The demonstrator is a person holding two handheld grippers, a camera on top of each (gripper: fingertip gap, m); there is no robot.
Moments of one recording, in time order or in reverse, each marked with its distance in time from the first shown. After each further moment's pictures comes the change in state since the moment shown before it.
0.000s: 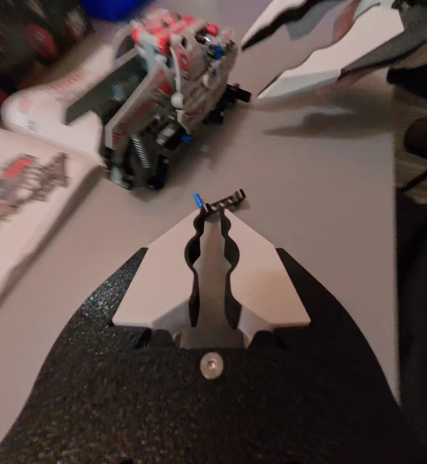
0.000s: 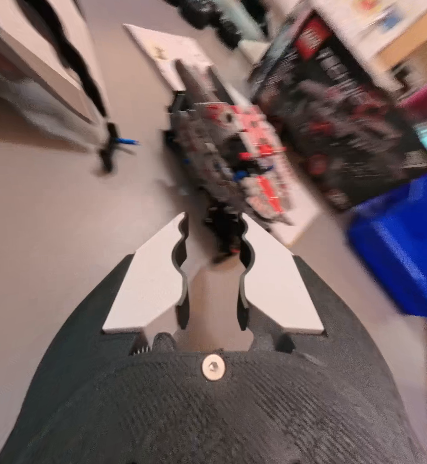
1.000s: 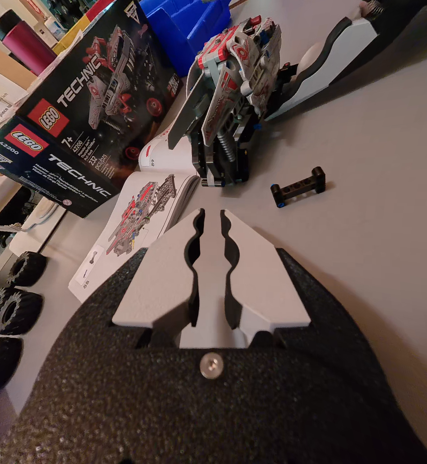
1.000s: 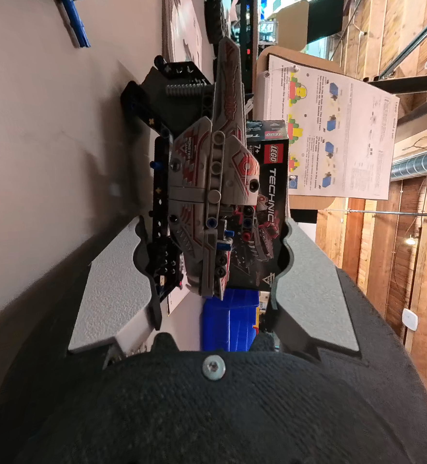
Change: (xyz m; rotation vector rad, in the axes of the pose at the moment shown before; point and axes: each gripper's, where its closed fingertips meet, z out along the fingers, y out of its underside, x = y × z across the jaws) left arm -0.064 -0.001 -0.021 0.075 -0.310 0.352; right arm 0.030 -0.029 0.067 0.089 0.282 -0.895
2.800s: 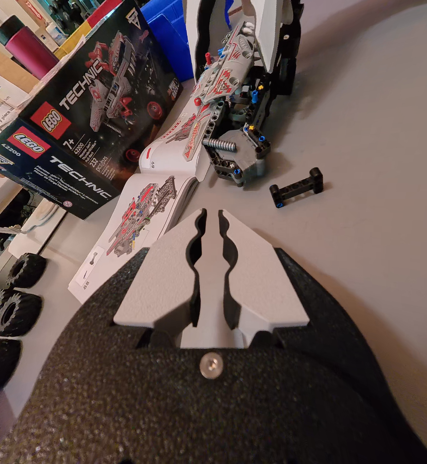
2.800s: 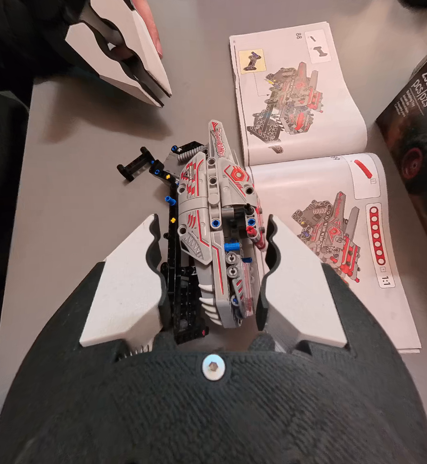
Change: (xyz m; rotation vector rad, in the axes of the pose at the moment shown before) left arm 0.001 -0.001 -0.003 0.016 0.006 -0.002; right arm -0.006 -0.008 0.005 0.229 -1.123 0.942
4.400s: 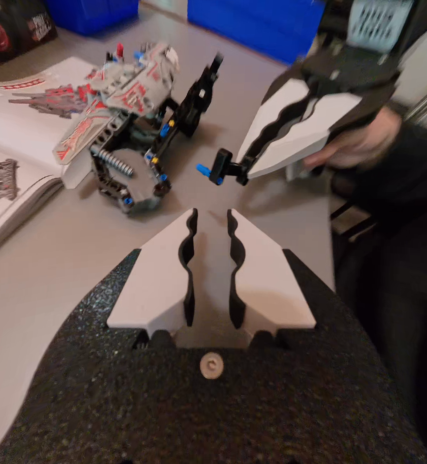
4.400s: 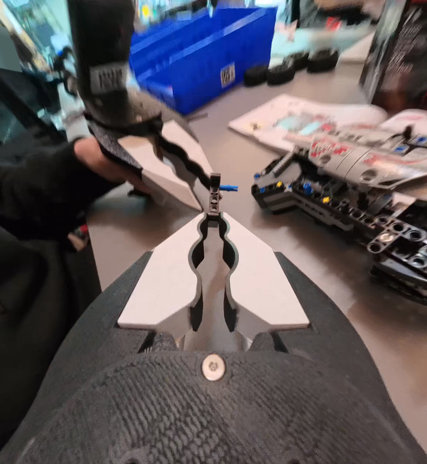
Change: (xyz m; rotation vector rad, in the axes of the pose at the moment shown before) left arm 0.073 -0.049 0.006 0.026 0.488 -0.572; right arm -0.110 -0.021 0.023 0.504 0.313 0.373
